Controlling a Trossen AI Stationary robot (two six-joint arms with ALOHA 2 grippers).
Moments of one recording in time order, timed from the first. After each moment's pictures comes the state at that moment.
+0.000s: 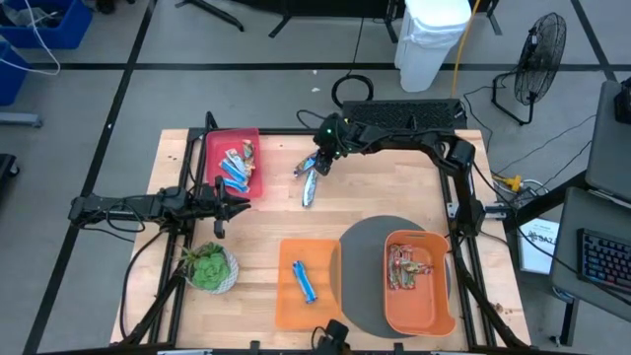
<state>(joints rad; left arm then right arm) -0.02 0.10 0.01 0.06 -0.14 -0.14 -0.52 2.06 1.43 -0.21 -0.14 -0.01</state>
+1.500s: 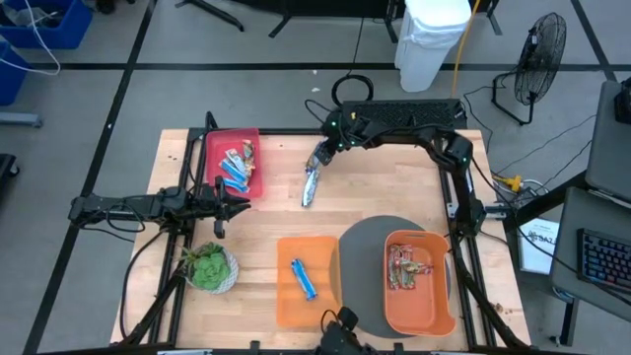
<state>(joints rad) -0.02 0.10 0.01 0.06 -0.14 -0.14 -0.59 2.11 1.43 -0.17 -0.11 0.11</state>
